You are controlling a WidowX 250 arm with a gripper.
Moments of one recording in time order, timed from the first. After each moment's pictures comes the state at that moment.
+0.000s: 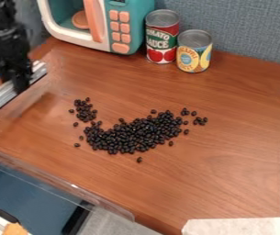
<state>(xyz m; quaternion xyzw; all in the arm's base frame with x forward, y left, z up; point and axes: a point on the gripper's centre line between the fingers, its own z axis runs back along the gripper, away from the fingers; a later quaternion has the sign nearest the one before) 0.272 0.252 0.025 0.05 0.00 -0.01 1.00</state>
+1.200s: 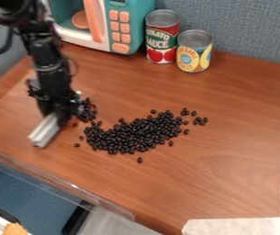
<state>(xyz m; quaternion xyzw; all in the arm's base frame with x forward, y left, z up) 0.273 0.134 -0.007 0.00 0.02 0.00 1.00</state>
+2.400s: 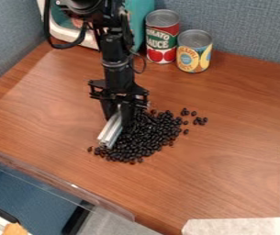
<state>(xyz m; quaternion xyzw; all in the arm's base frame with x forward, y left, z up) 0.313 0.050 -0.001 -0.03 0.03 0.04 1.00</state>
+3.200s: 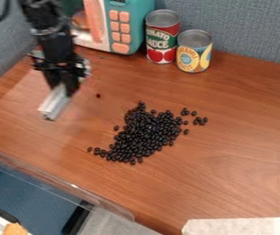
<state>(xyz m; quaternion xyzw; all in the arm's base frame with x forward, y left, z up) 0.291 0.158 0.043 -0.03 -0.04 0.04 1.00</state>
